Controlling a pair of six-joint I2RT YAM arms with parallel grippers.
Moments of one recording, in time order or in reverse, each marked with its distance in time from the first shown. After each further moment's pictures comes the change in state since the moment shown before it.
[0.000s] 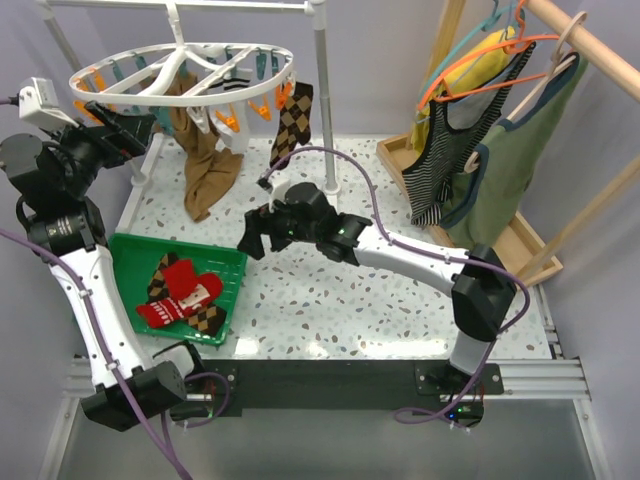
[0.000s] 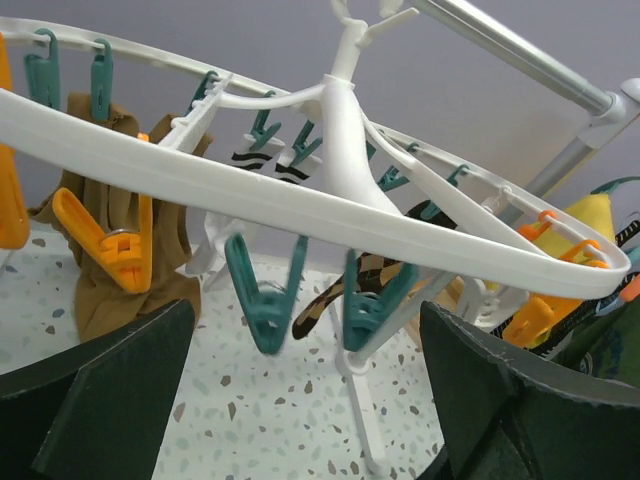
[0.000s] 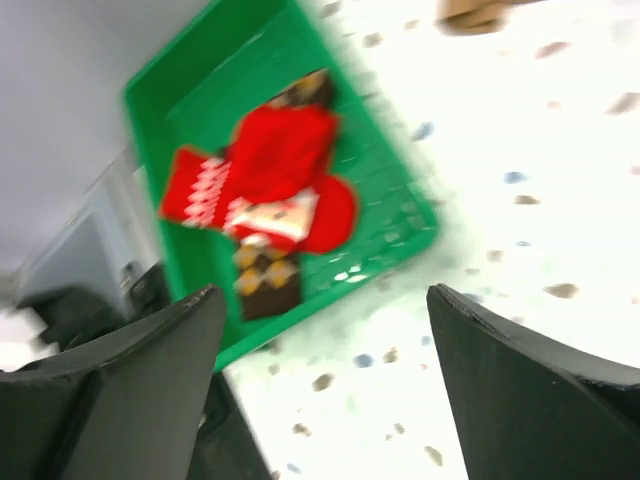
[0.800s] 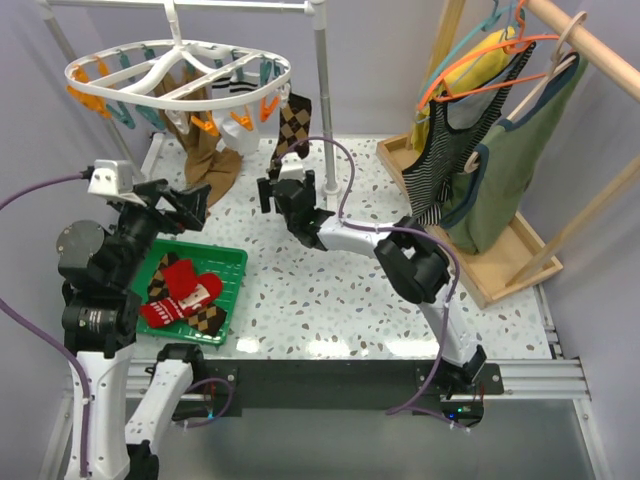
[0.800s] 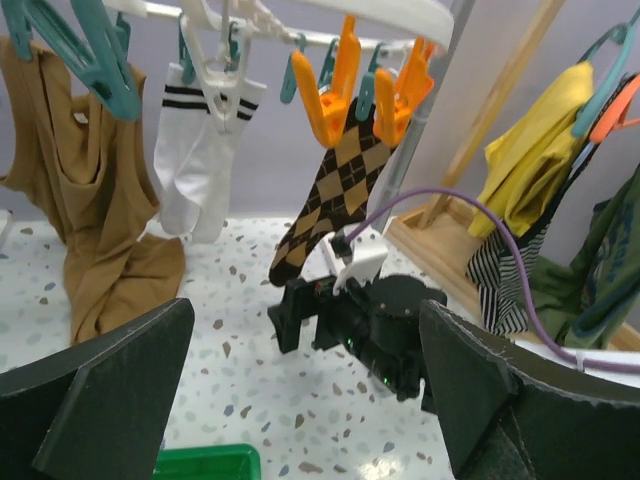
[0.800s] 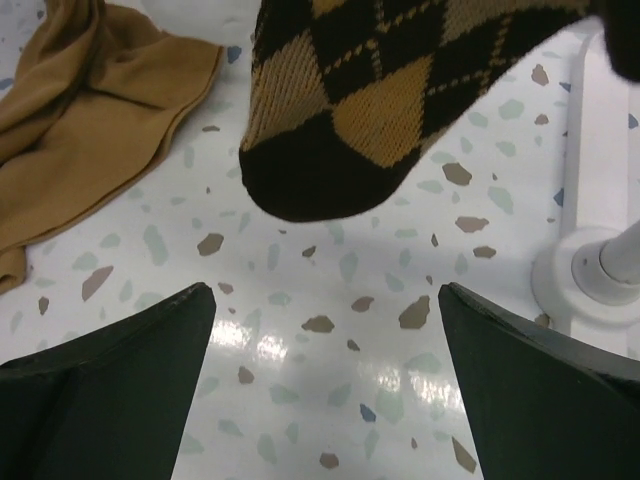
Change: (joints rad) left arm -0.482 -0.460 -0.297 -0.144 -0.412 0.230; right arm -0.122 0.452 0.179 0.344 0.750 -0.155
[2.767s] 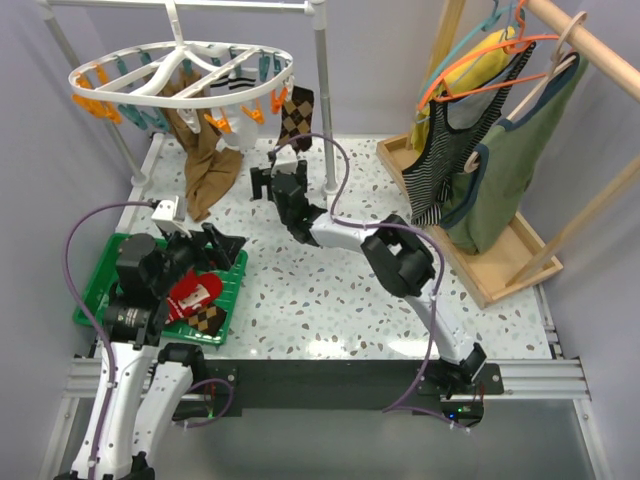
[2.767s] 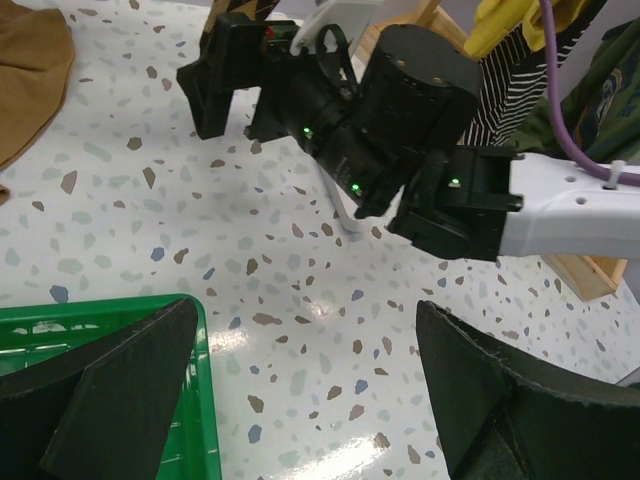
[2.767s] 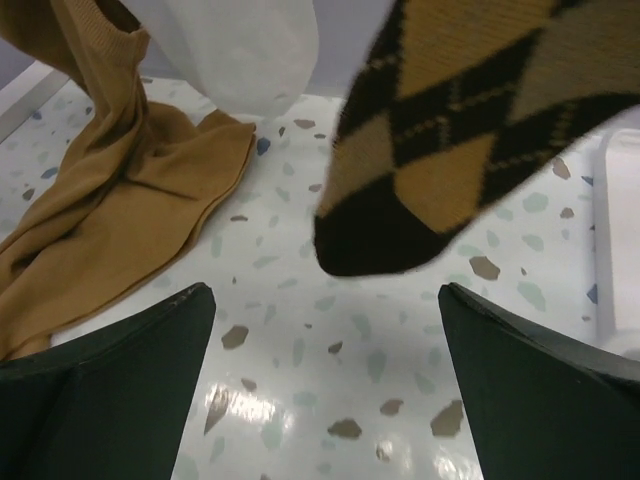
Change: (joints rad) left arm -0.076 -0.120 -0.416 -0.039 0.115 -0.034; right arm -0.020 0.113 0.102 0.207 -0.023 -0.080
